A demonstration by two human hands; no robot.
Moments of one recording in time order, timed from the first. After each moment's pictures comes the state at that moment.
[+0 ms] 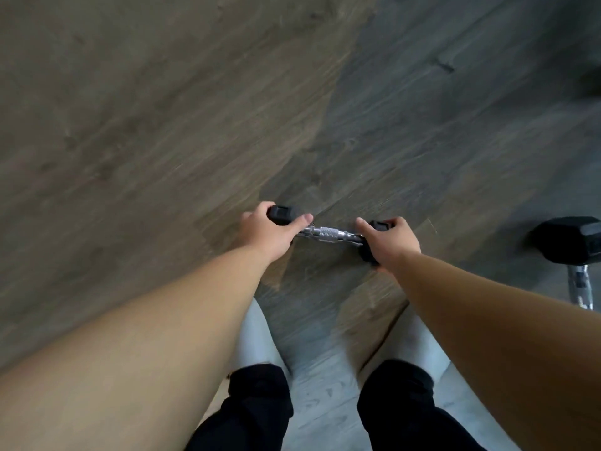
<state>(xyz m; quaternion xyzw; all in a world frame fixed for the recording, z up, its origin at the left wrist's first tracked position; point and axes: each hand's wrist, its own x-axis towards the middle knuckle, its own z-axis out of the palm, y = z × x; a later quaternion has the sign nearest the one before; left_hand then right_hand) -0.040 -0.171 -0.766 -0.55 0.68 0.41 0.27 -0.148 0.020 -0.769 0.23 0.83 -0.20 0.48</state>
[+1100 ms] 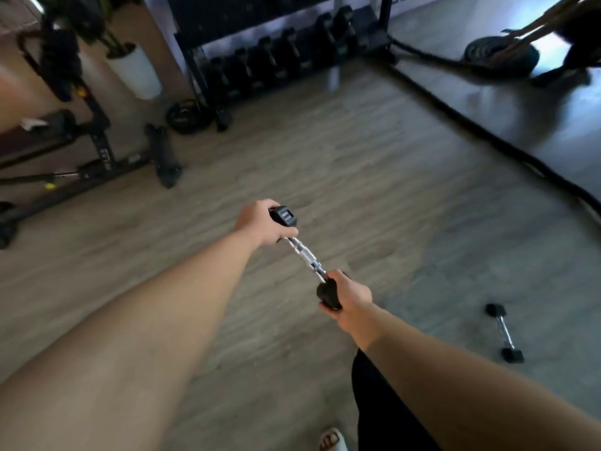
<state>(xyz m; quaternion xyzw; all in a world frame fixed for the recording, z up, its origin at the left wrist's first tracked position) -0.164 -0.575 0.053 -0.44 0.83 0.35 0.01 -0.203 -0.368 -0.027 0.31 0.61 -0.58 0.45</state>
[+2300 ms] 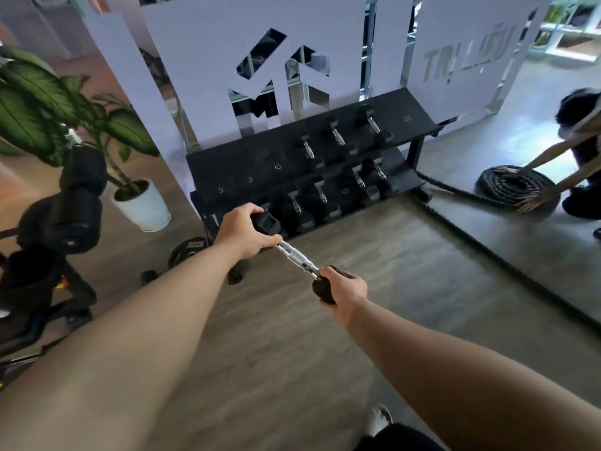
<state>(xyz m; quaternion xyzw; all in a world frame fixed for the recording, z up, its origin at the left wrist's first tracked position) -0.646 -1.280 0.198 -0.37 0.87 0.28 -0.15 -0.735 -1.082 0.095 0.15 0.62 -0.67 0.37</state>
